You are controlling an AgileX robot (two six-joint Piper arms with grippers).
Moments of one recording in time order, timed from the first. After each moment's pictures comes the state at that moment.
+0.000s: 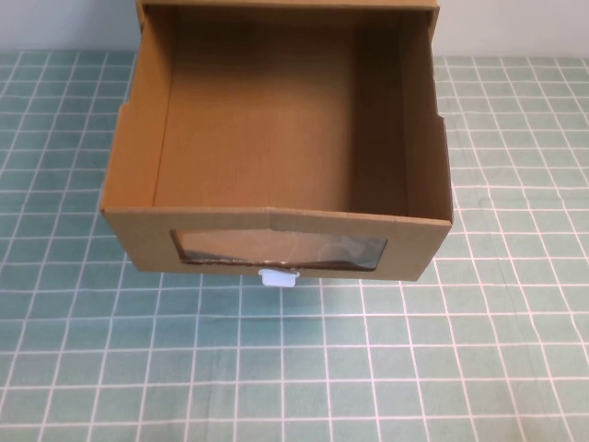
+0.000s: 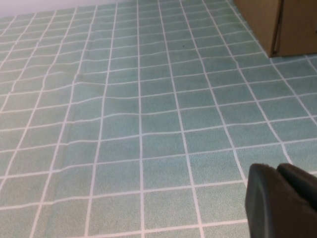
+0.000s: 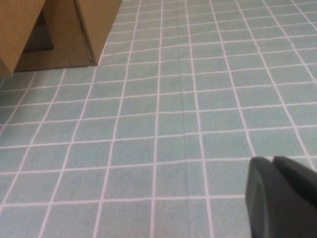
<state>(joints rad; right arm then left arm) 0.06 -0.01 0.03 0.15 0.35 -0.07 -0.02 -0.01 0.03 -0.05 0.36 0.16</state>
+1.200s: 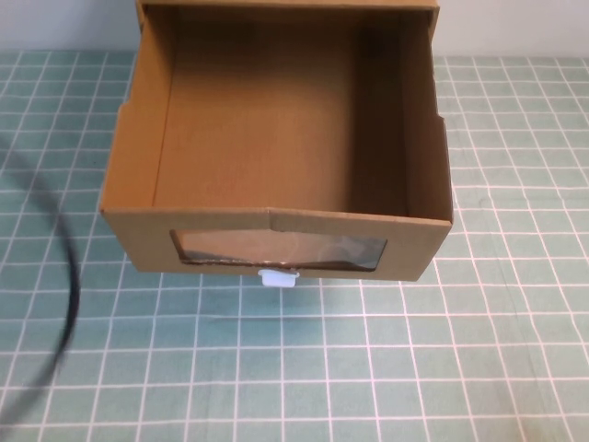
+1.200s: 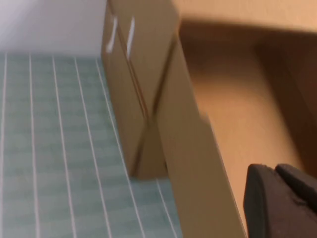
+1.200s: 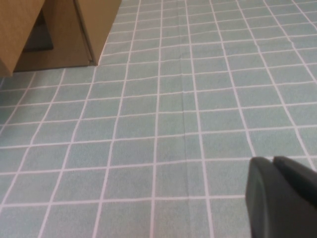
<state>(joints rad) 0.06 -0.01 0.03 0.15 0.35 -0.07 -0.02 0.75 -0.87 -0.58 0.67 0.37</state>
